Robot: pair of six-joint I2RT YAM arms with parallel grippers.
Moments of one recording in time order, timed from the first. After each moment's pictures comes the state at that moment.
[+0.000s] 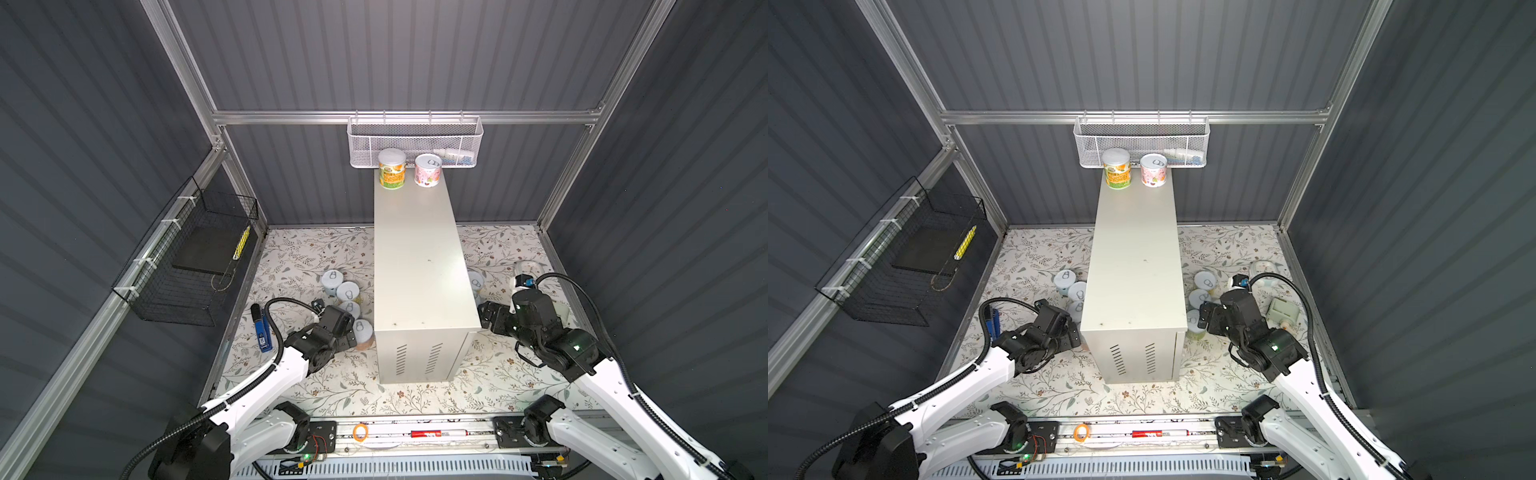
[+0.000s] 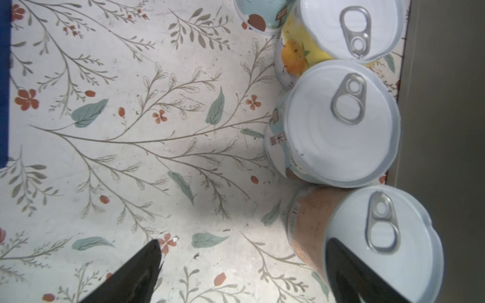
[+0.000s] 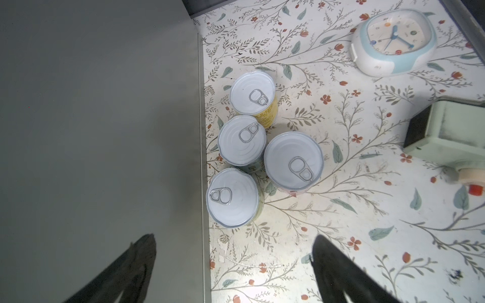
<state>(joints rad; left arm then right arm) -0.56 1.06 0.58 -0.60 -0.35 -0.75 0.51 0.80 0.80 -0.73 0.23 0.59</state>
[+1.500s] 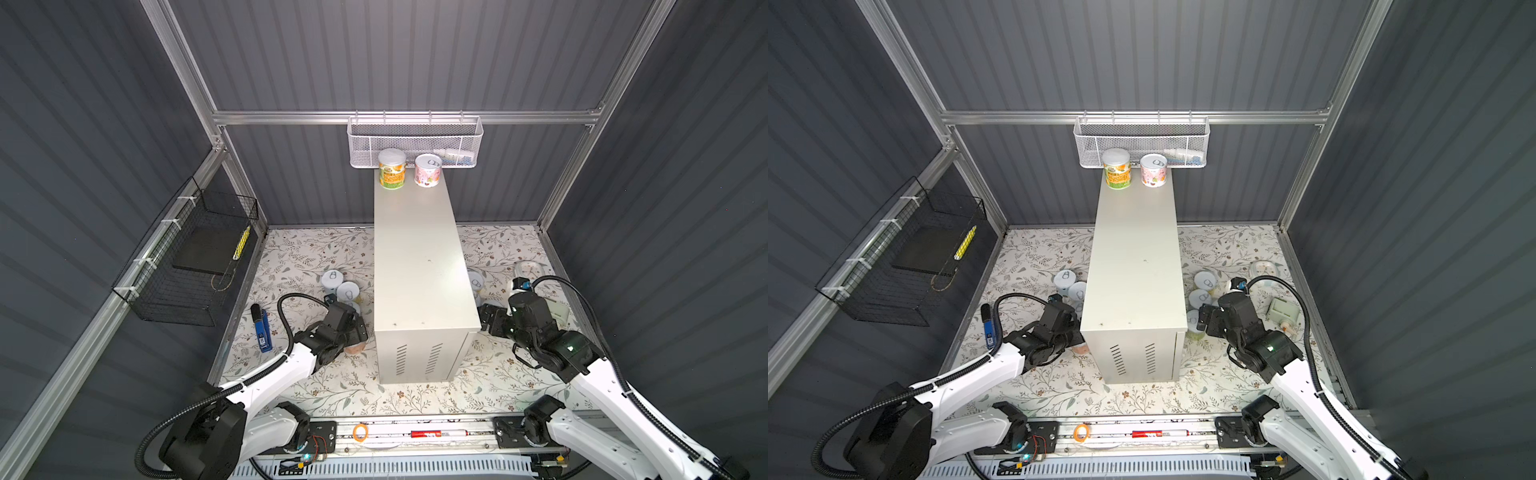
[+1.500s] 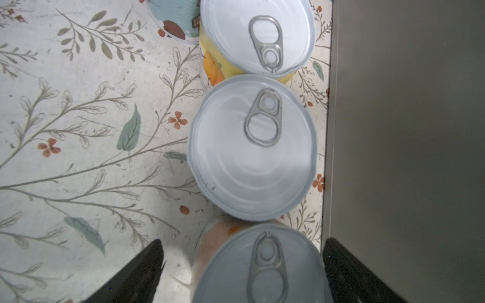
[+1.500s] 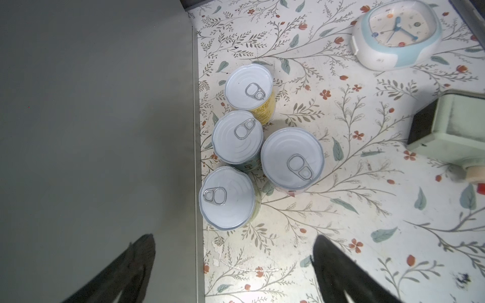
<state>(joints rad) -0.57 1.16 0.53 -0.29 -0.20 -0.69 0.51 0.80 0.74 -0.68 0.24 0.58</state>
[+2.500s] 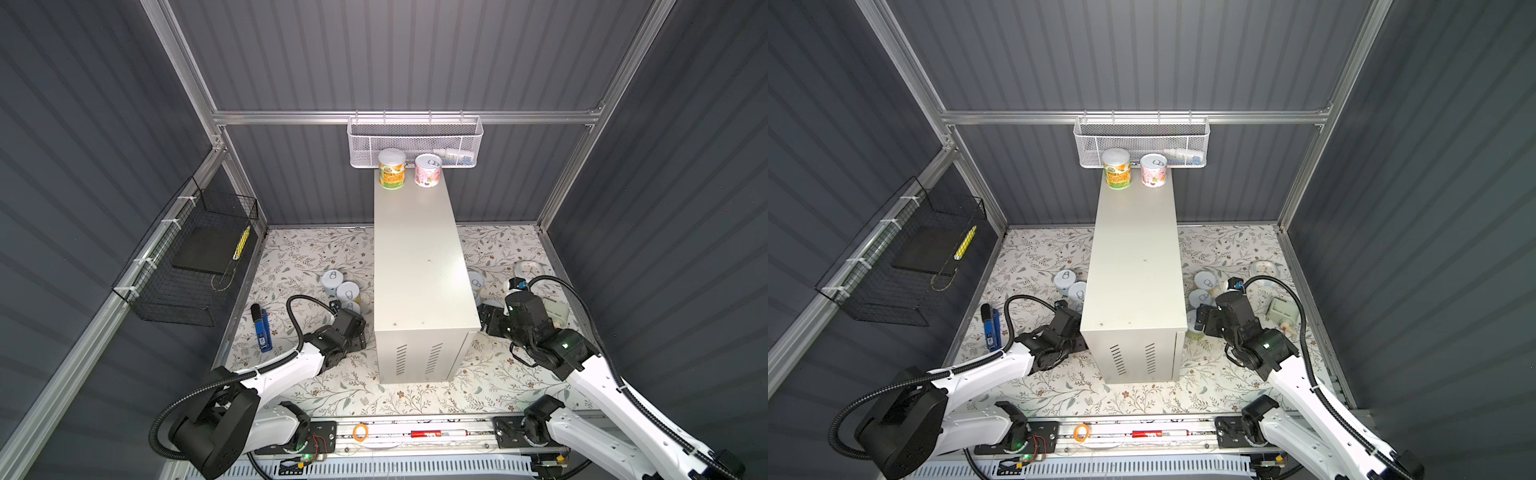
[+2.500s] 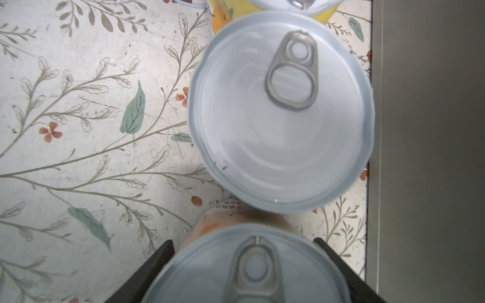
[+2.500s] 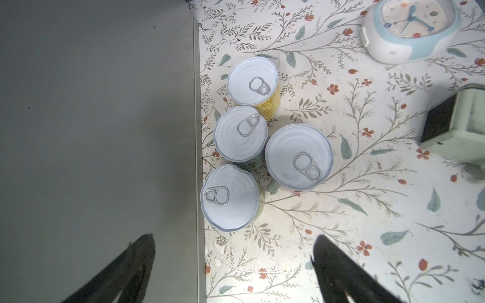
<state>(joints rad) -0.62 1.26 0.51 -0.27 -0.29 -0.68 0.51 0.83 0.73 -0.66 0.22 0.58</state>
